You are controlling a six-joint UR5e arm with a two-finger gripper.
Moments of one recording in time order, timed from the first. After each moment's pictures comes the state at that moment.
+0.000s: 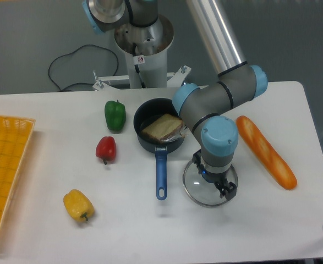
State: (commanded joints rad) arm 2.56 -2.13 -1.55 -1.00 1.61 1.41
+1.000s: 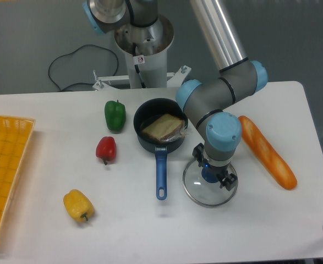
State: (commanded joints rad) arm 2.58 -2.12 -1.59 -1.01 1.60 1.38
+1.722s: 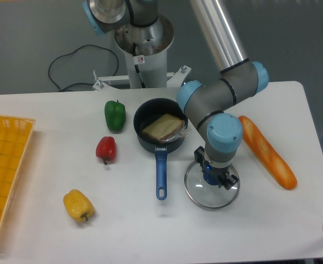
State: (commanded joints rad) arm 2.58 -2.13 -1.52 -1.05 1.61 1.33
